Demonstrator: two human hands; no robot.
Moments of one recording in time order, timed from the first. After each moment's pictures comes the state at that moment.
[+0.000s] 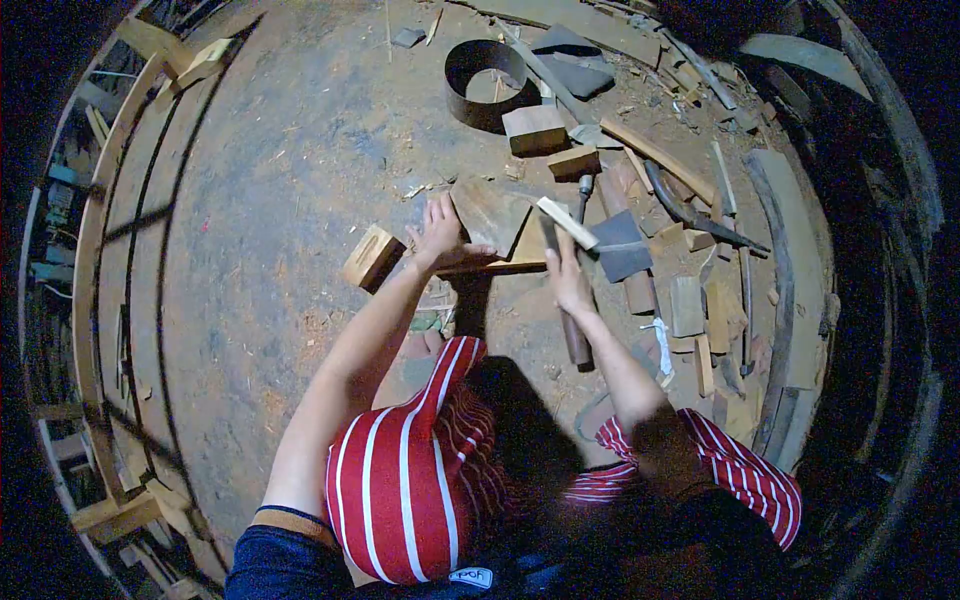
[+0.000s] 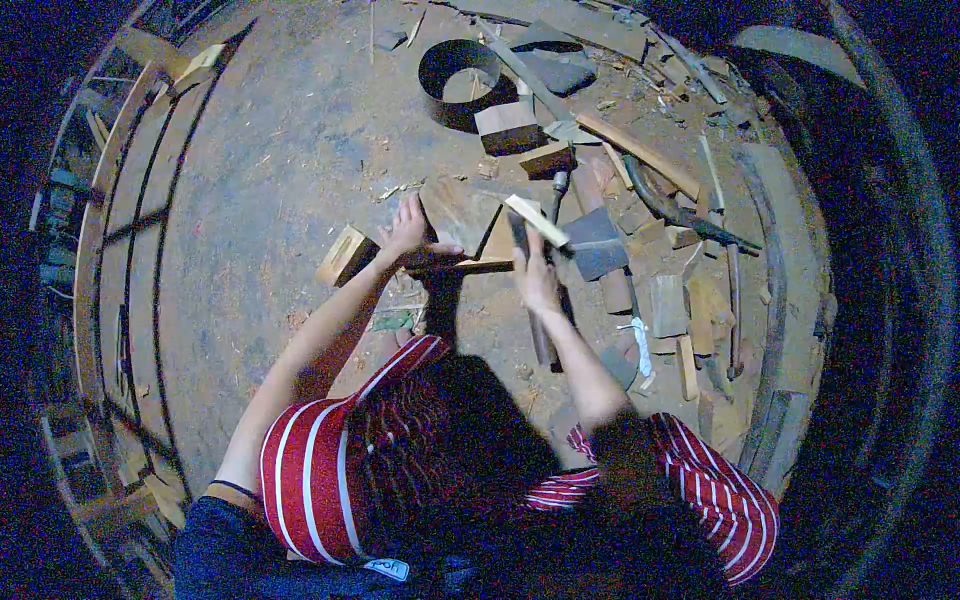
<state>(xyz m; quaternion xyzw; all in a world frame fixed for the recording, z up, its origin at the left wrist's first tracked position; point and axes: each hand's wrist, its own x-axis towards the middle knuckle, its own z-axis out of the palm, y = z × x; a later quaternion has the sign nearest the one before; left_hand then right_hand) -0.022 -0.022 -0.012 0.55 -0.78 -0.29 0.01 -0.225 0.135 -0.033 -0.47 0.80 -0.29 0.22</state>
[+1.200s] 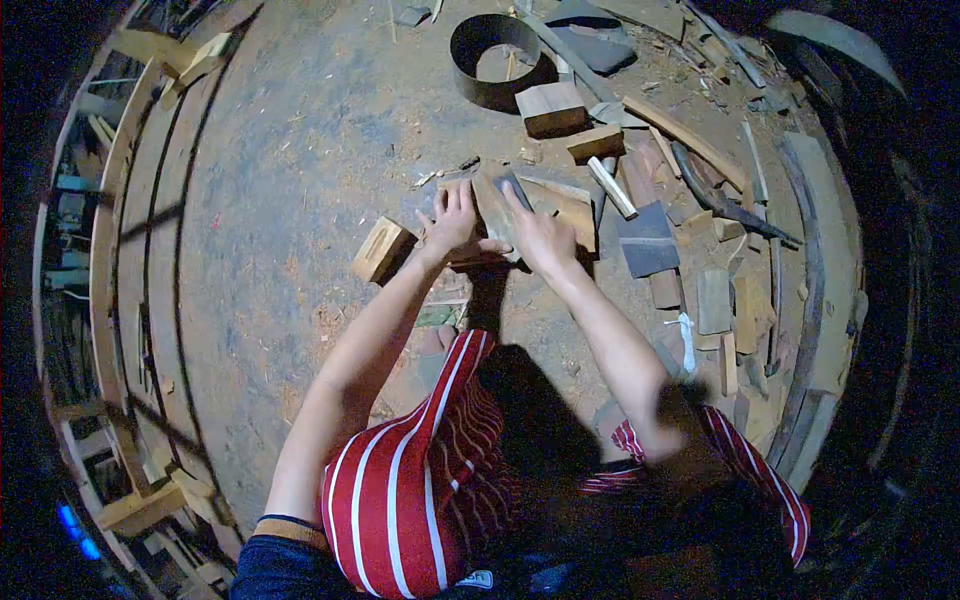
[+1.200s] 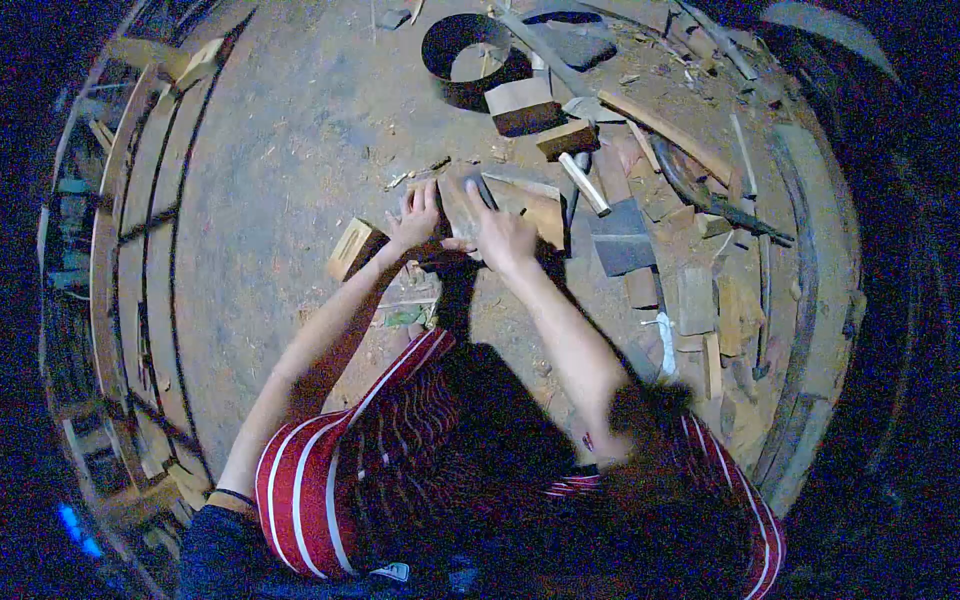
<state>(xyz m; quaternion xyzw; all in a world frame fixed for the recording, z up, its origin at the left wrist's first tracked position) -0.024 -0.016 0.010 0.50 -0.84 -0.20 -0.04 -0.175 0.062 0.038 -0.63 0.75 -0.10 0.14</state>
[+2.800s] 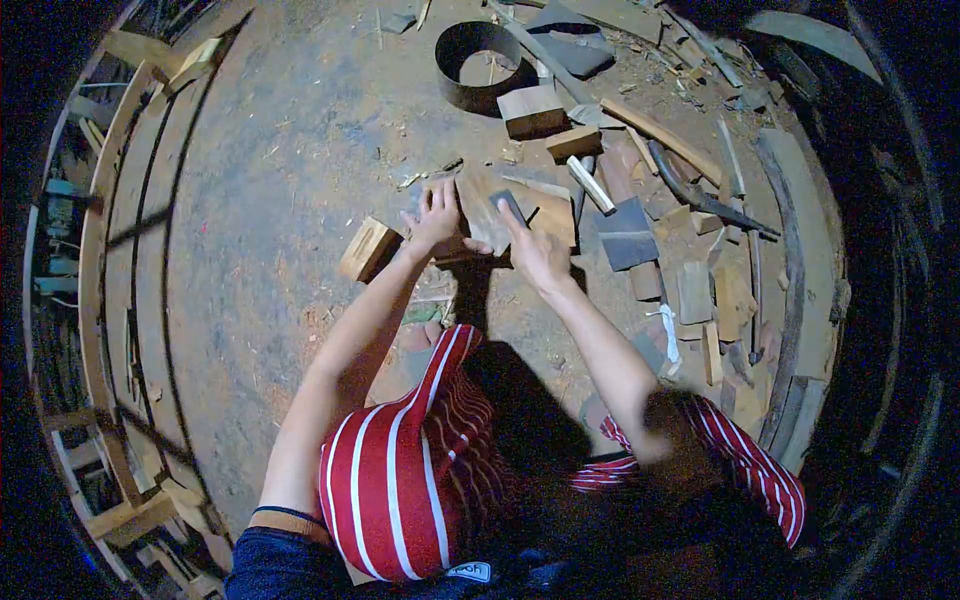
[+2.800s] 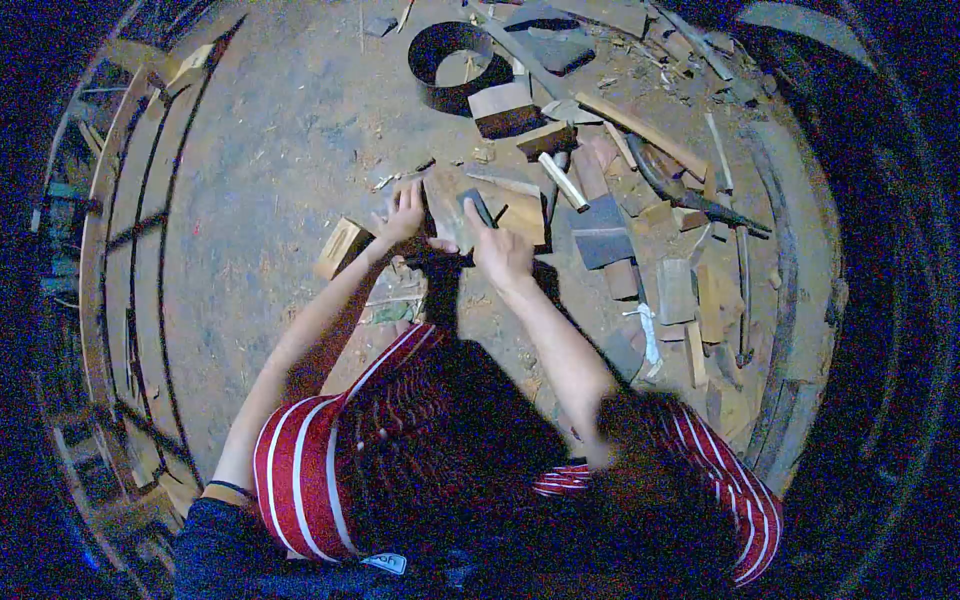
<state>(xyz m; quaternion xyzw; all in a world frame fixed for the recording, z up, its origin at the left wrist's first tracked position) -0.026 -0.014 0.024 0.52 -0.82 -0.23 -0.07 -0.181 0.099 0.036 -0.63 0.76 -0.11 0.14</state>
